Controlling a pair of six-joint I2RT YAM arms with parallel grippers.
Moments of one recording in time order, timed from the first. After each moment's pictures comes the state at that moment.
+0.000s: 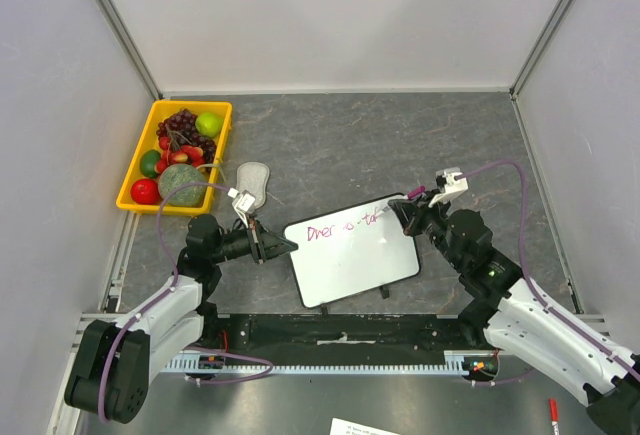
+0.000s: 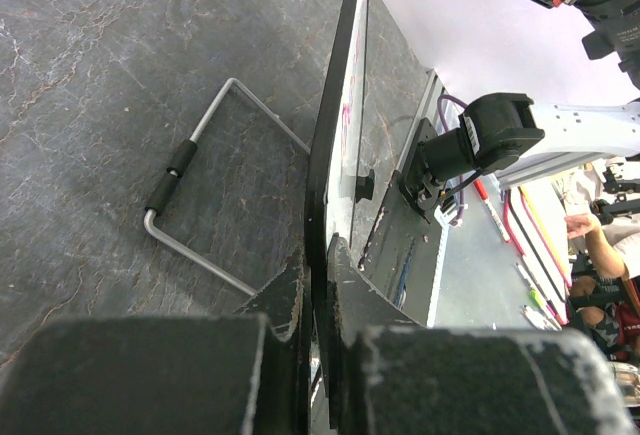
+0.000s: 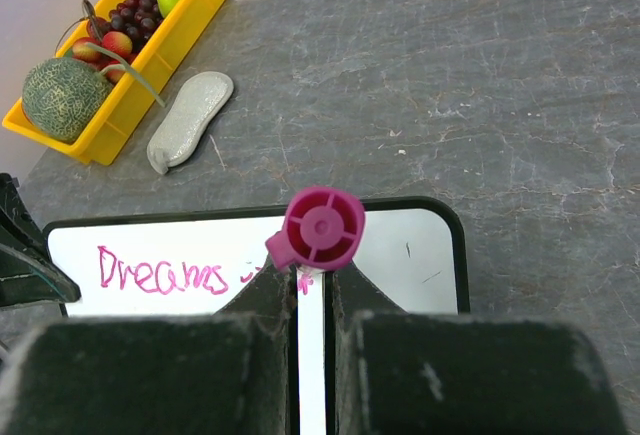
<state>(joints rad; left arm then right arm) -0.25 0.90 0.12 0.57 0.93 -0.64 0.68 0.64 0.44 0.05 0.19 0.42</state>
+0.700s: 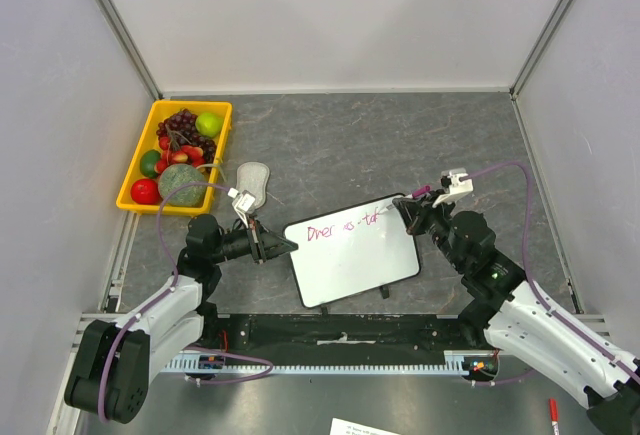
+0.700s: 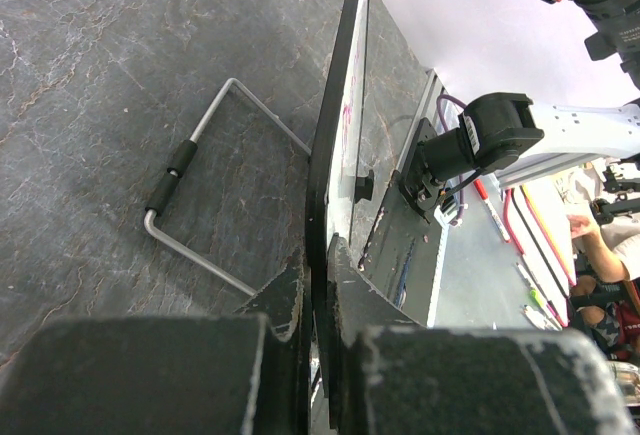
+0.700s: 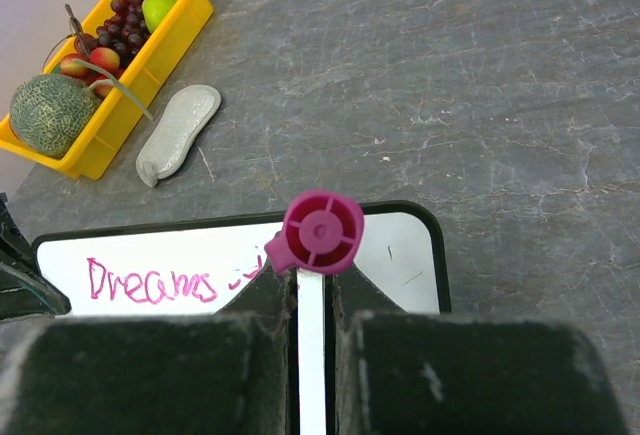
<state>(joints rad) -0.25 0.90 0.12 0.58 0.93 -0.64 0.68 0.61 0.44 0.03 0.24 0.42</state>
